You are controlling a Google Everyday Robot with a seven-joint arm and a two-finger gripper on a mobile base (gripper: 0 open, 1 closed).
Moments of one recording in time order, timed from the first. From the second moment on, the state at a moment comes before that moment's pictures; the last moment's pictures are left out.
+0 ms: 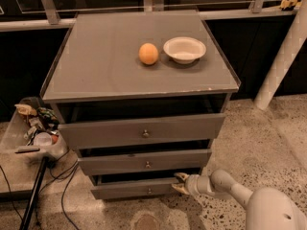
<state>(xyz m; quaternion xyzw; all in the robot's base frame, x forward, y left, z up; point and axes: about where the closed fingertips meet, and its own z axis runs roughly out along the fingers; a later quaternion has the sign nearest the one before) 0.597 -0.144 0.186 -0.52 0.73 0.24 0.38</state>
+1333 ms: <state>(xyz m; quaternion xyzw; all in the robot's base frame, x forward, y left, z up) 0.565 -0.157 0.195 -0.51 0.74 0.24 0.38</state>
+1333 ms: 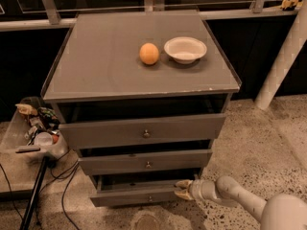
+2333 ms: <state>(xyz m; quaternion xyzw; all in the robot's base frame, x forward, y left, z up) 0.565 -0.157 0.195 -0.51 0.74 0.24 0.38</state>
